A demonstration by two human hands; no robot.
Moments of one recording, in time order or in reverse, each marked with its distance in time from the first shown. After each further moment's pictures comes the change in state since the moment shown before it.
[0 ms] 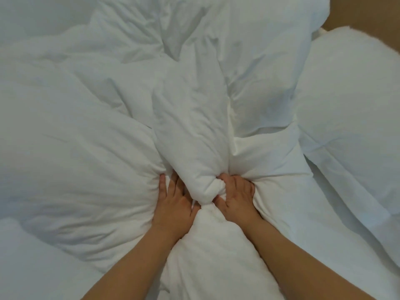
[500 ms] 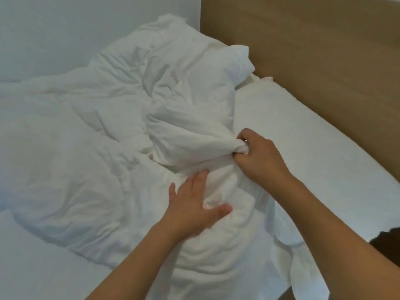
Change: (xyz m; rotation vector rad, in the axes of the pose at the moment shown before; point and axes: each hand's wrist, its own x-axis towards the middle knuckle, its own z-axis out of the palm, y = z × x) left_hand -0.026 0.191 -0.194 -0.610 -0.121 -0.079; right_hand -0.013 -0.034 -0.325 0.032 0.060 0.046
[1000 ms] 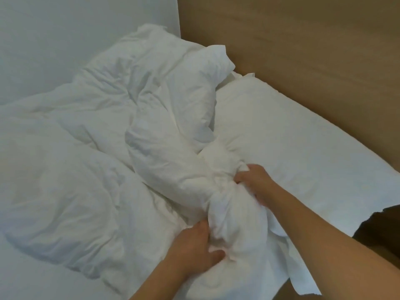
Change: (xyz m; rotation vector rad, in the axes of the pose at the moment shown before) left_hand -0.040 -0.002 0.065 0.036 -0.252 -0.024; right_hand -0.020 0.091 0.042 0.629 -0.156 0.616
